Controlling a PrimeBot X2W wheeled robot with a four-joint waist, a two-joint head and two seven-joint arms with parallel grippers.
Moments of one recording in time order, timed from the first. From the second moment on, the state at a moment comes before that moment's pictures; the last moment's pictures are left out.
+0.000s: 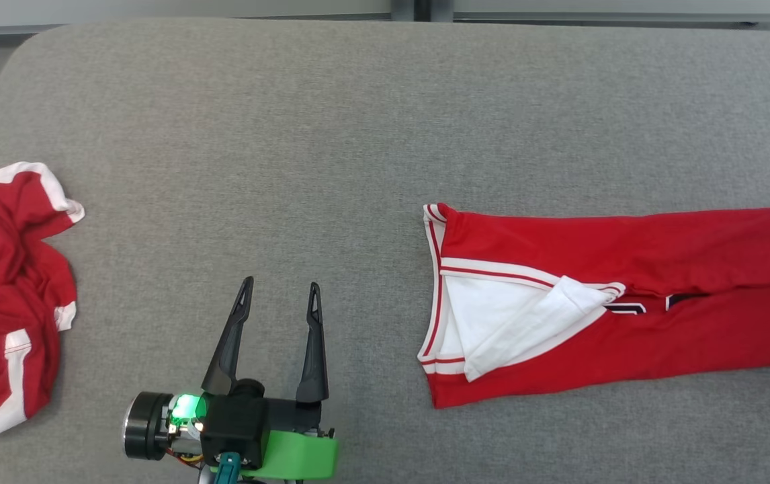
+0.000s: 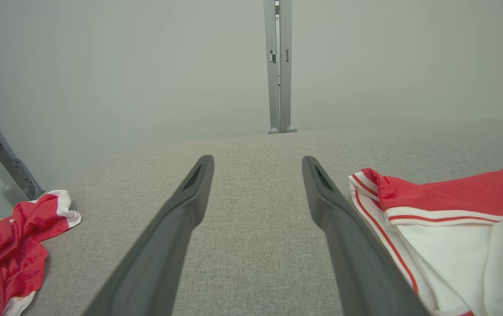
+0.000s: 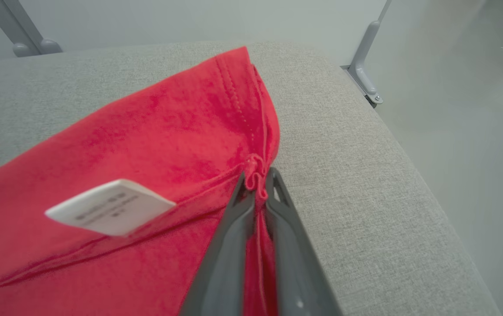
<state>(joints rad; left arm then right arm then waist) -0.02 0.07 -0.40 -0.06 -0.05 0.24 -0.26 -0.15 -0.51 -0.34 0.38 0.41 0.13 0.10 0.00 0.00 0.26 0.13</state>
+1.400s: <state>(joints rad) -0.01 0.05 -0.43 -0.03 -0.07 0.19 -0.26 -0.05 -0.13 0.16 -0.20 0.43 0.13 0.38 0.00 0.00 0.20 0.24</state>
